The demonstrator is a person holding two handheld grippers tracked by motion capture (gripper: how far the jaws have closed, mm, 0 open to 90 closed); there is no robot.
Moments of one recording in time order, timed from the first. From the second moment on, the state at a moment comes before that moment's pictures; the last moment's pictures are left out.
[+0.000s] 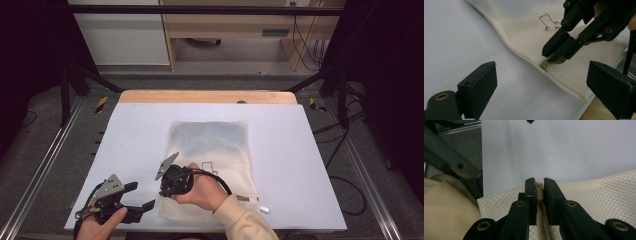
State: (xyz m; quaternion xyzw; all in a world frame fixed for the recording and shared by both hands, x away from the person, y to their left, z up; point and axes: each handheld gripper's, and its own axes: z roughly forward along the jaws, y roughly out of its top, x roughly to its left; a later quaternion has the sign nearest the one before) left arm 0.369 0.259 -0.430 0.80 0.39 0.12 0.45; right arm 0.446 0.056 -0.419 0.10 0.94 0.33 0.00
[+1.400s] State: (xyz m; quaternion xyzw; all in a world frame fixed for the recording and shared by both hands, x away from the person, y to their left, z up) left arm 0.402 0.227 -0.468 0.81 0.36 -0.01 0.47; right arm 0.446 0.049 -0.405 0.10 0.93 0.36 0.00
